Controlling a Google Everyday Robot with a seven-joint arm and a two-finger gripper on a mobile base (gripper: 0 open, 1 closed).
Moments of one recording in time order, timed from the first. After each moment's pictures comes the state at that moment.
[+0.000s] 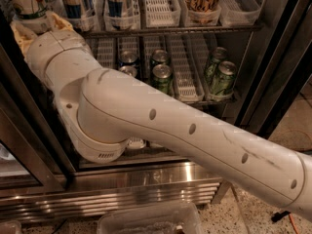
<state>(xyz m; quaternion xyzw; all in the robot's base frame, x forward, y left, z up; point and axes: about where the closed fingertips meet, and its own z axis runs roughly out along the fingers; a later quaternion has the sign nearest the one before) 0.536 0.208 1.055 -0.22 0.61 0.22 0.73</state>
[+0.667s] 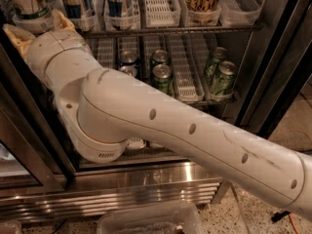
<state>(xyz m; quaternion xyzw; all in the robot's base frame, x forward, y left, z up) 0.536 0.208 1.055 -0.22 0.61 0.22 0.73</state>
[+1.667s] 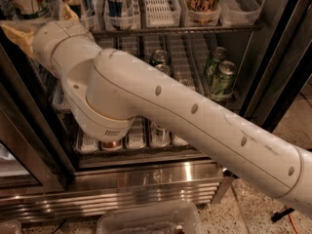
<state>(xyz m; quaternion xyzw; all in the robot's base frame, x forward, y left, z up) 0.558 0.209 1.058 -0.24 0.61 0.24 0.72</state>
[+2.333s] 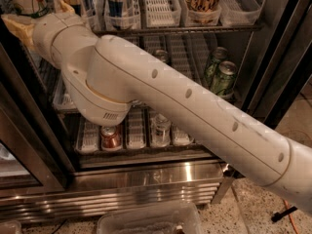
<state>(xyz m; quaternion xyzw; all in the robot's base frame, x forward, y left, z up) 0.578 0.221 1.060 -0.25 0.61 0.24 0.71</state>
